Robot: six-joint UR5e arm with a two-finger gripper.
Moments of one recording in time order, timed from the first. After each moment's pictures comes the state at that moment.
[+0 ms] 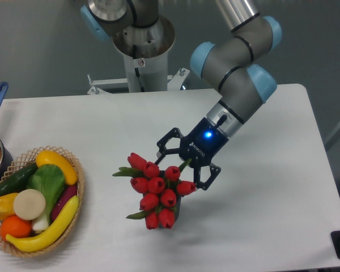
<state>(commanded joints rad) 2.65 -1.94 -1.77 -0.91 0.50 1.29</state>
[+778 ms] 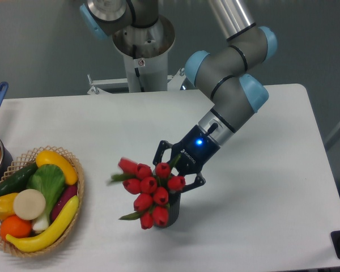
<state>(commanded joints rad) 2.65 -1.95 -1.77 -0.91 0.50 1.29</state>
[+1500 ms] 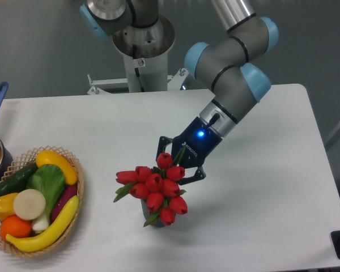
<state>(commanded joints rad) 2.66 -1.88 -1.76 -0.91 0.45 1.25</state>
